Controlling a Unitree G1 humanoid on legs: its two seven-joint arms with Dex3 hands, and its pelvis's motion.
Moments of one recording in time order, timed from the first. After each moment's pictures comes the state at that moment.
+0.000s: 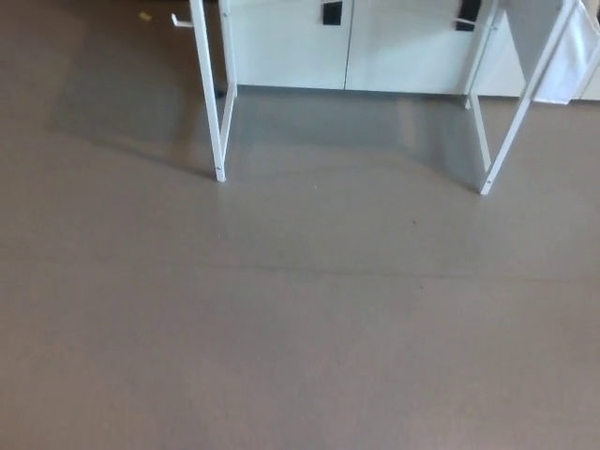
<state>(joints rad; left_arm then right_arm) 0.16 0.45 0.37 1.08 -0.21 -0.30 -0.45 0.17 -0.17 -0.21 0.90 0.09 -0.32 0.19</state>
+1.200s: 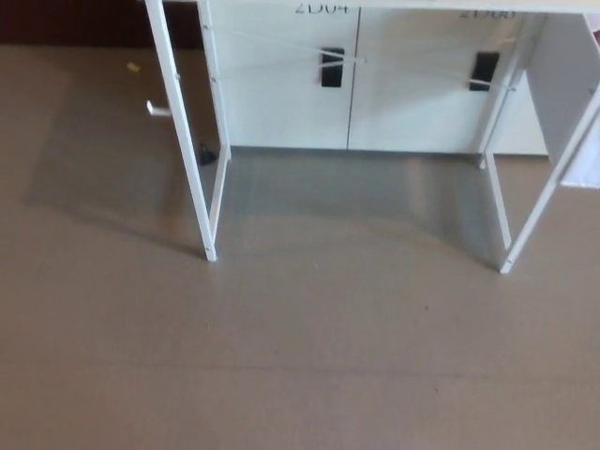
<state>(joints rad) 0.20 0.45 0.37 1.12 -0.21 -0.32 -0.45 0.20 -0.16 -0.20 0.94 0.09 -0.35 0.20</state>
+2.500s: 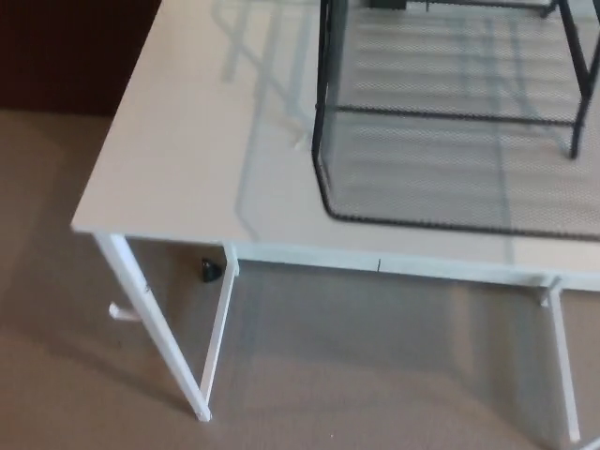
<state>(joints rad) 0.18 0.45 0.36 1.14 -0.21 -0.34 -0.45 0.17 -0.17 -0.19 0.93 0.08 -0.36 0.19</state>
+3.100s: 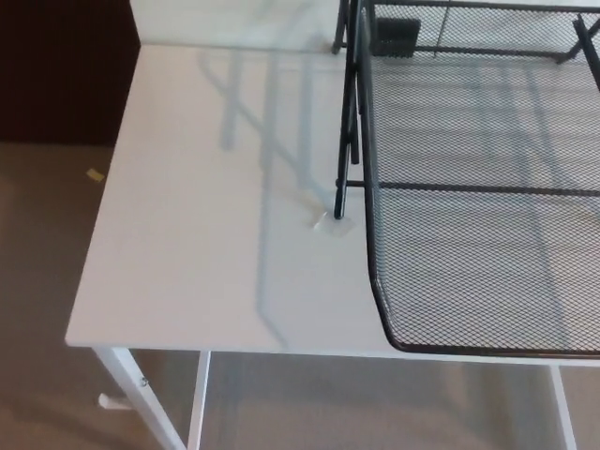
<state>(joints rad) 0.18 0.47 0.36 1.15 -0.21 -0.35 -0.46 0.19 -0.17 -0.18 0.94 0.08 -0.37 0.19</state>
